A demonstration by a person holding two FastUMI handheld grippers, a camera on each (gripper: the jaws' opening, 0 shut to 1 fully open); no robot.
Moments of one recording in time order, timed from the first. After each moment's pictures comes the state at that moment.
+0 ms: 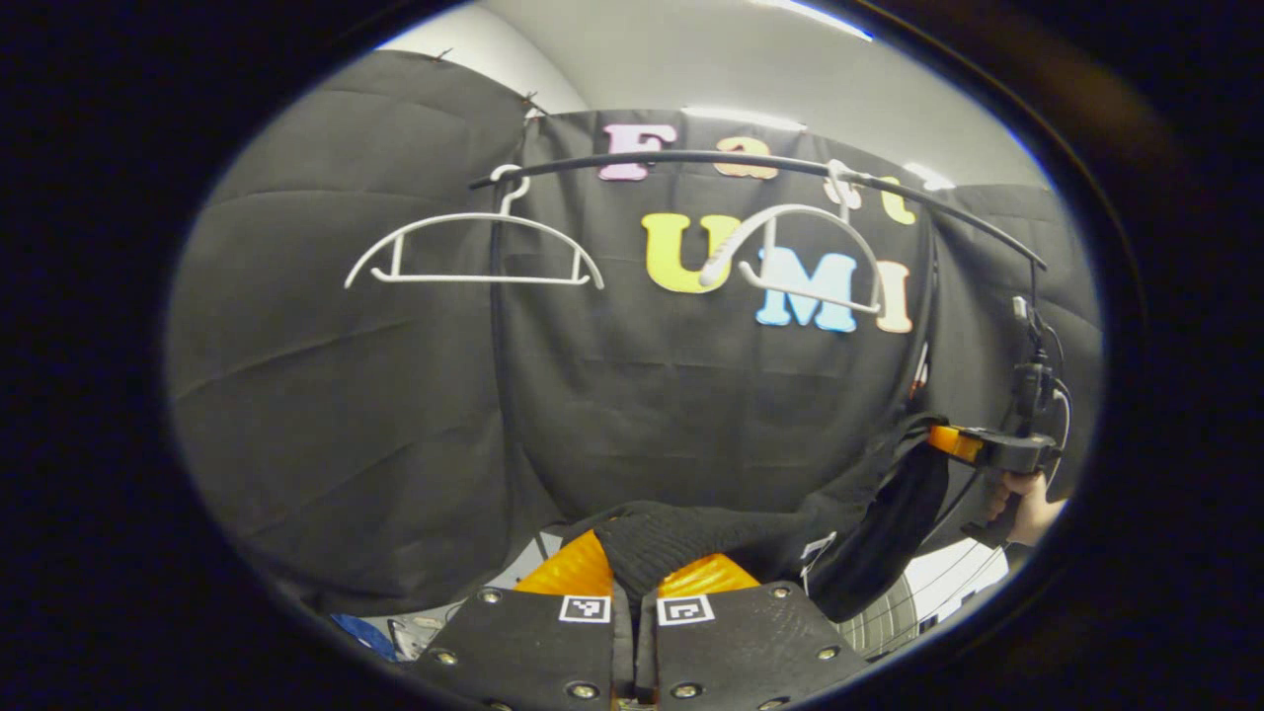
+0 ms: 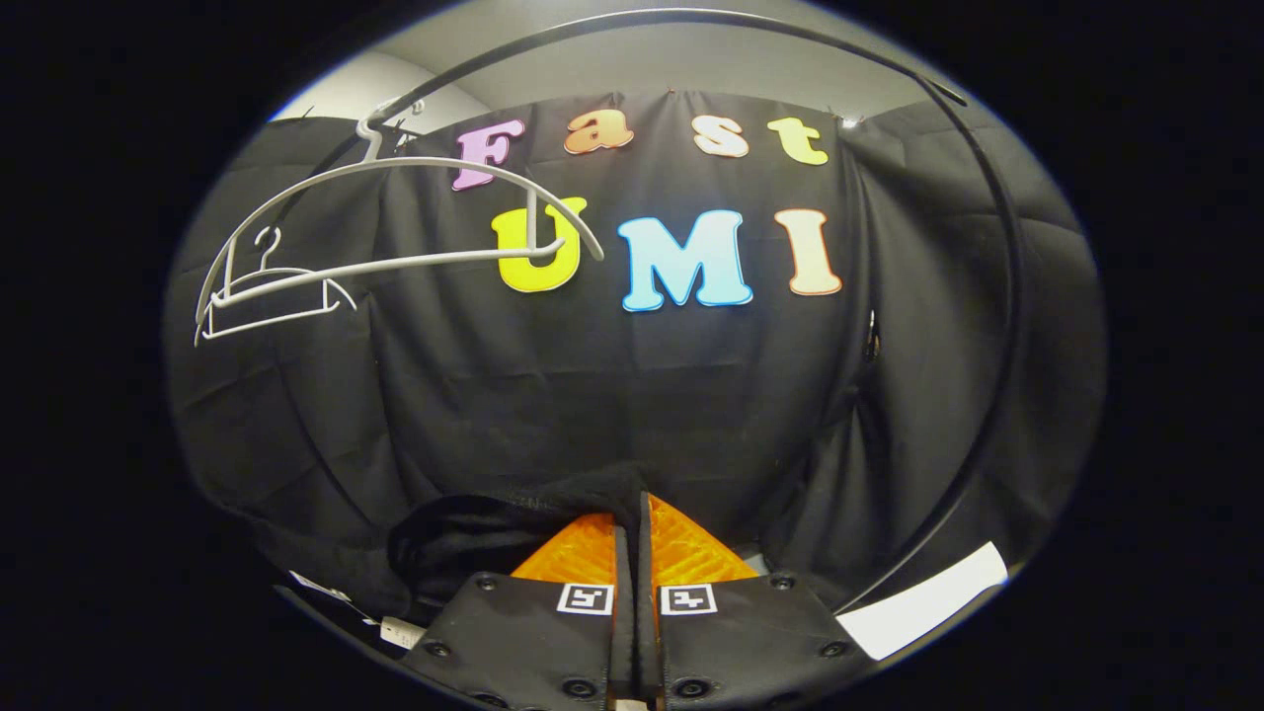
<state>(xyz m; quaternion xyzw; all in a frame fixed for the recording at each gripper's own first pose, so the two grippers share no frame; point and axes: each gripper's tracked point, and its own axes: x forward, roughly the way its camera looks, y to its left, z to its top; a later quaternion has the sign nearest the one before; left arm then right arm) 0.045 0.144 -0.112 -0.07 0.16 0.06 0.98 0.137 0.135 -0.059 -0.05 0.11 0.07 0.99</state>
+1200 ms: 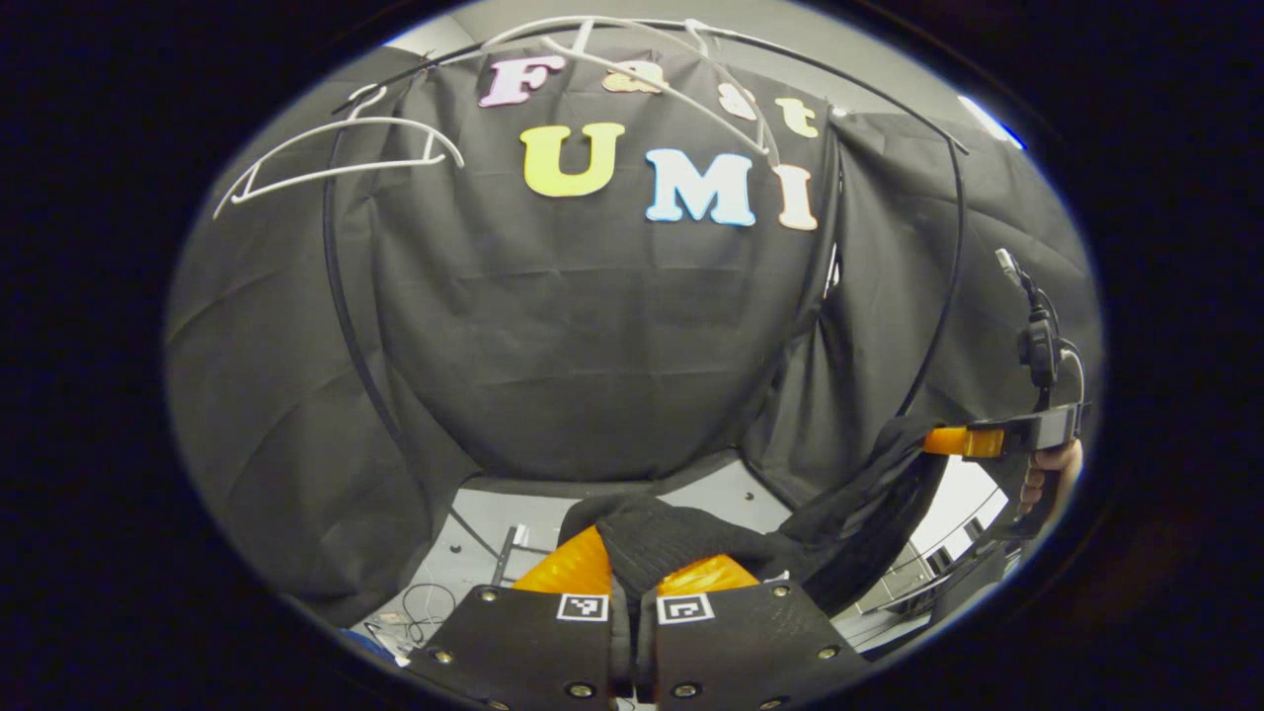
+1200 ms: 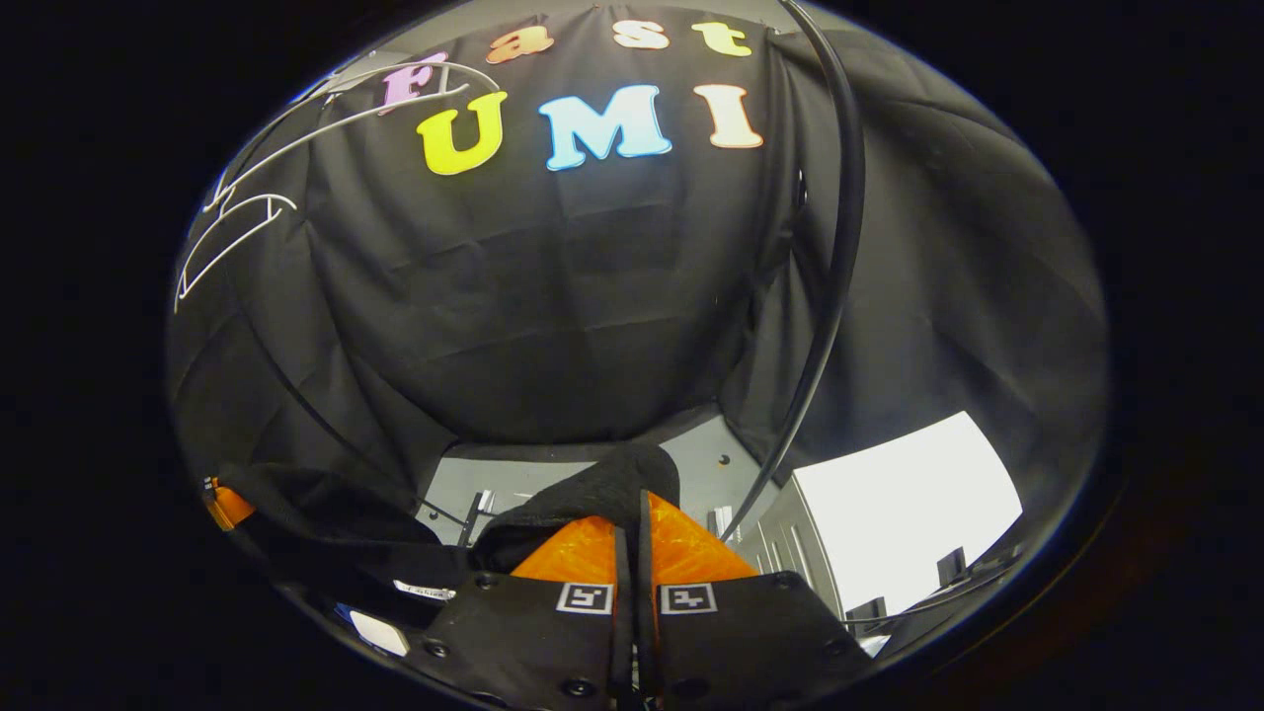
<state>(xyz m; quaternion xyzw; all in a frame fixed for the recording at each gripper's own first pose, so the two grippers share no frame) 0.083 0.027 -0.280 -0.04 0.26 -0.08 0.96 0.049 0.053 -0.226 -0.01 0.30 -0.01 0.95</state>
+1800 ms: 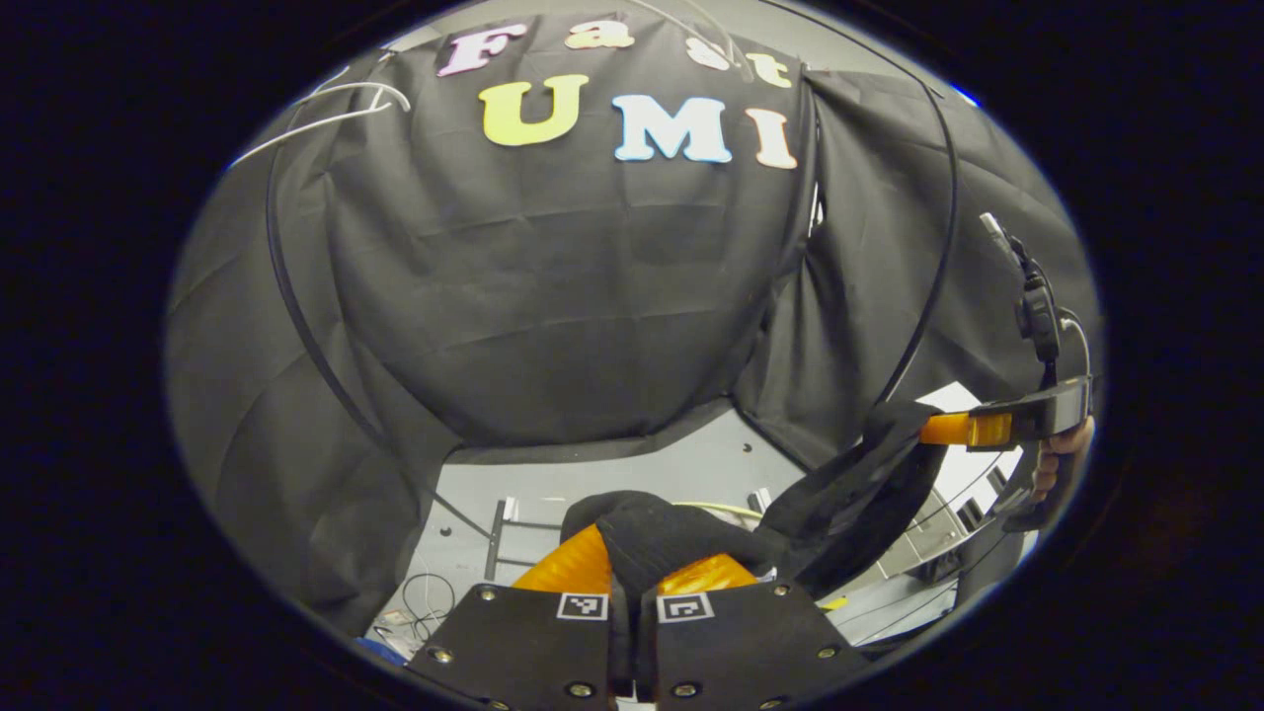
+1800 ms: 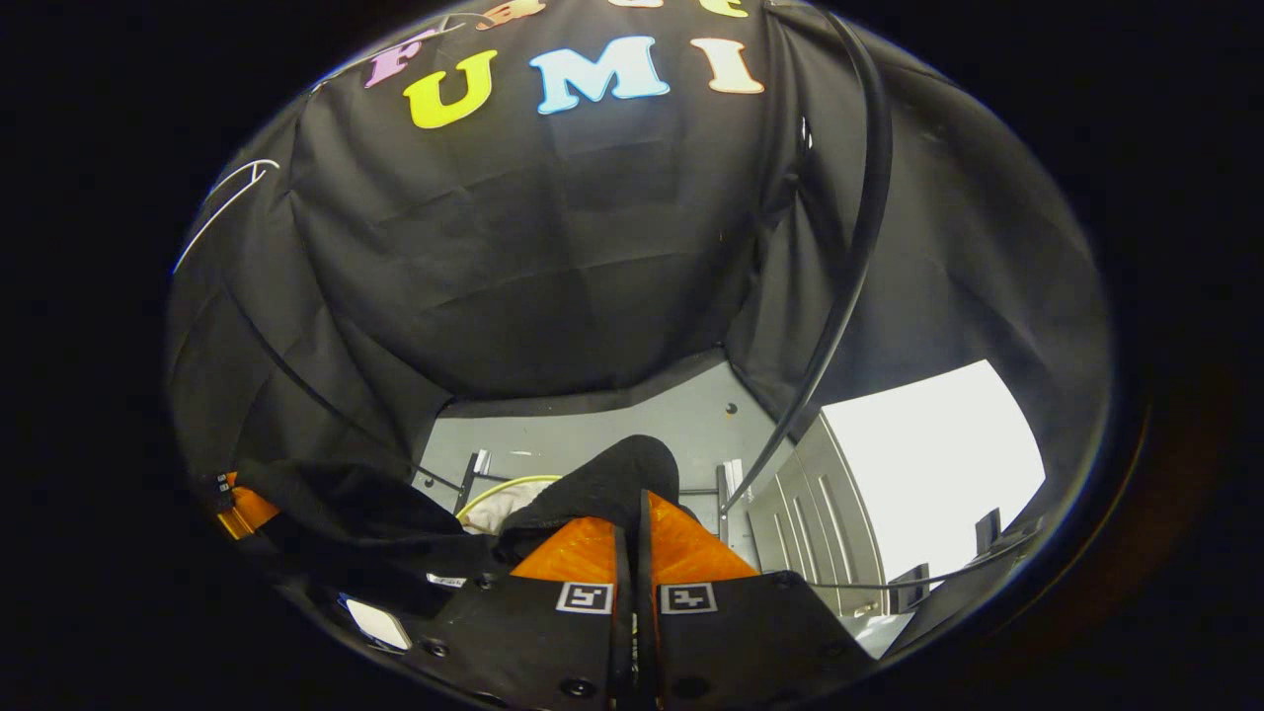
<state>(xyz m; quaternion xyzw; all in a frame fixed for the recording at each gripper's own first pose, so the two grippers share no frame) 0.095 -0.015 -0.391 -0.01 0.32 -0.12 0.94 0.054 0.058 -0.324 0.00 0.37 -0.01 0.93</state>
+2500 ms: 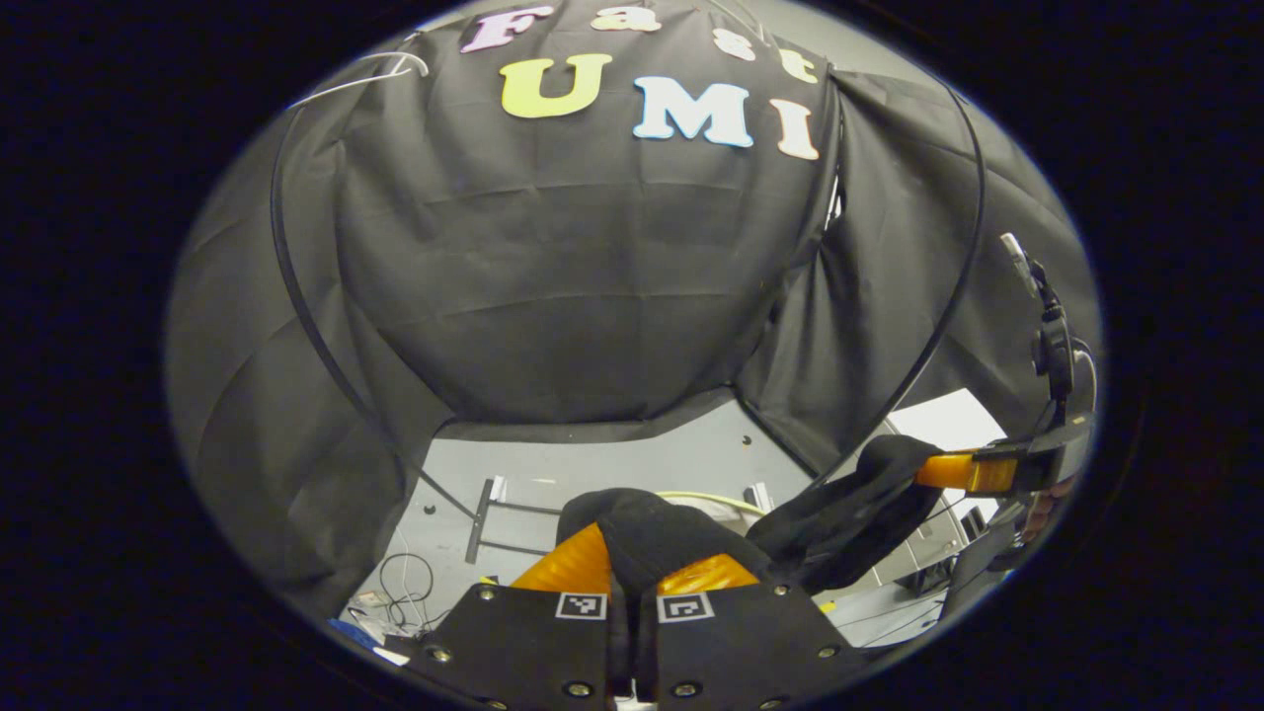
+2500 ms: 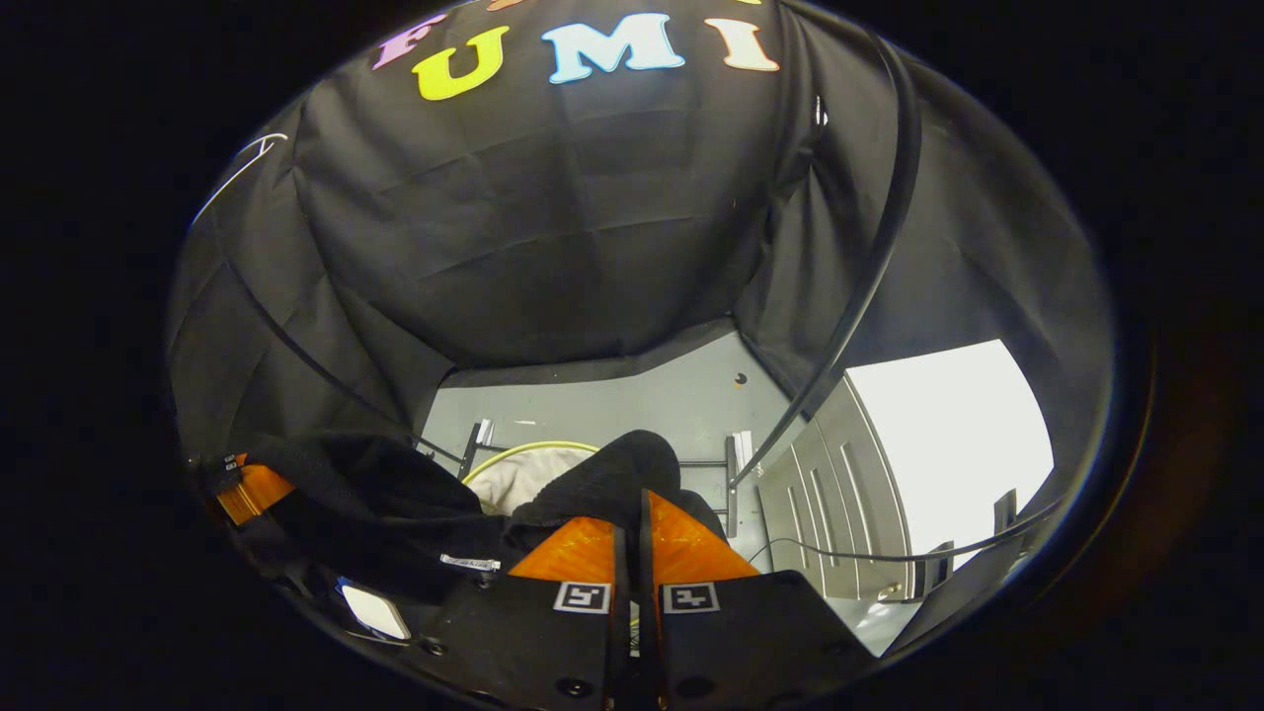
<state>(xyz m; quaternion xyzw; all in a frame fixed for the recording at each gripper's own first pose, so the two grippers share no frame) 0.099 -0.015 -0.416 -0.04 0.34 -0.10 0.93 0.037 0.077 -0.360 -0.01 0.40 0.00 0.92</state>
